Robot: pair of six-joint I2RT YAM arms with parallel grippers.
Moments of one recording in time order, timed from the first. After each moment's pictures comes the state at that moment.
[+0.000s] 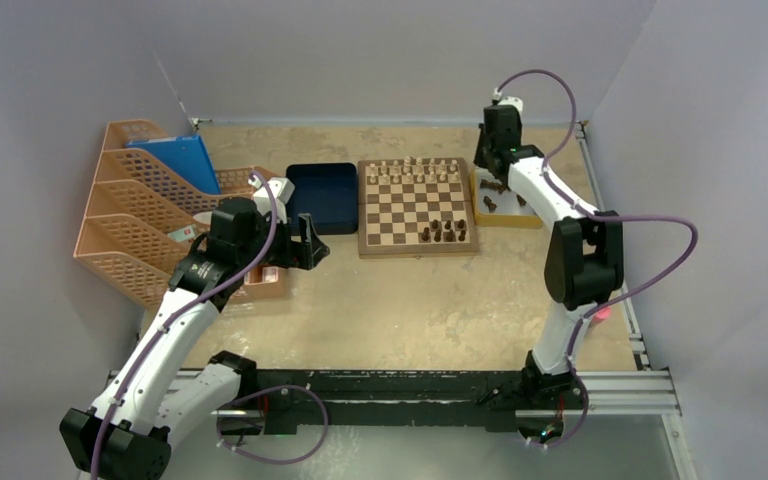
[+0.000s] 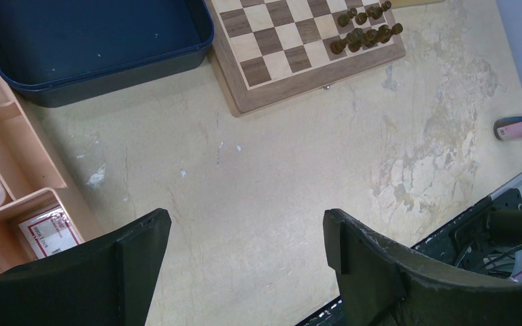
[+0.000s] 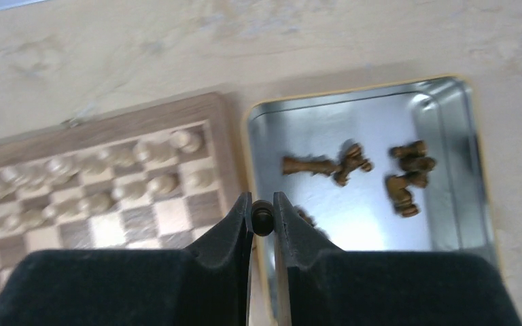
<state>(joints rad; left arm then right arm) -0.32 0.89 0.87 -0.56 0.28 -0.29 0.19 1.90 1.55 -0.32 0.28 0.28</state>
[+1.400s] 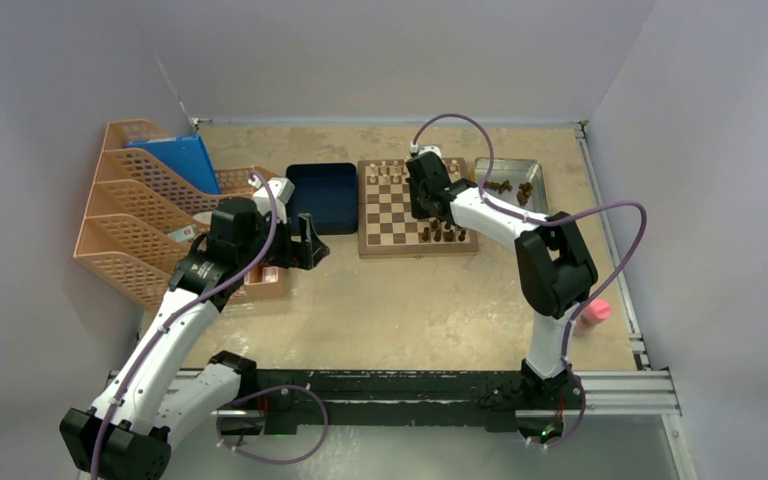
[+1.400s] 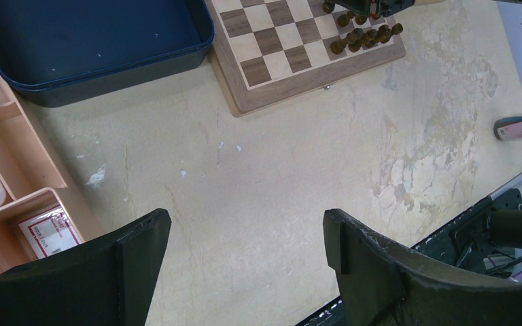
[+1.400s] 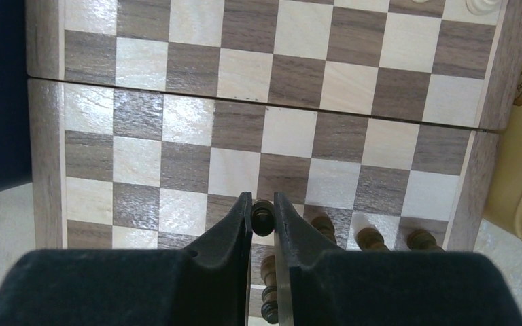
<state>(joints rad) -0.32 0.89 0.87 -0.56 0.28 -0.29 0.56 1.90 1.38 -0.35 0.25 0.34</state>
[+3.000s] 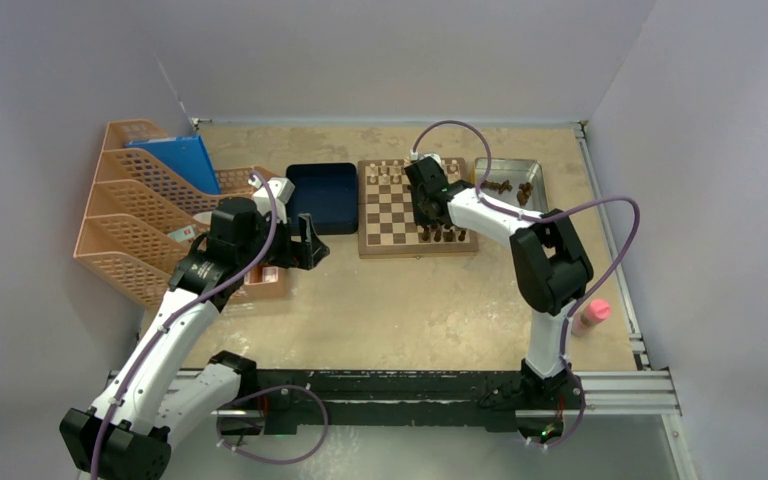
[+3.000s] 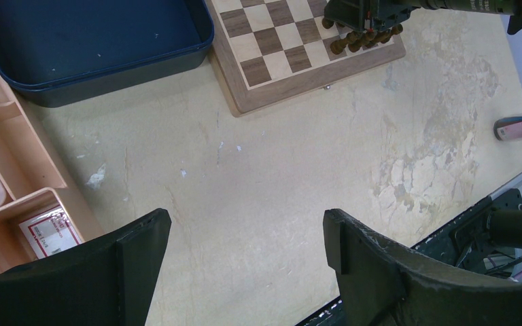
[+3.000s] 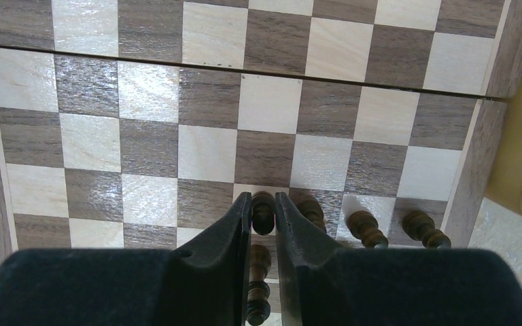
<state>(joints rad) -0.32 0.89 0.87 -0.56 0.28 -0.29 0.56 1.93 1.38 -0.42 0.27 0.35</state>
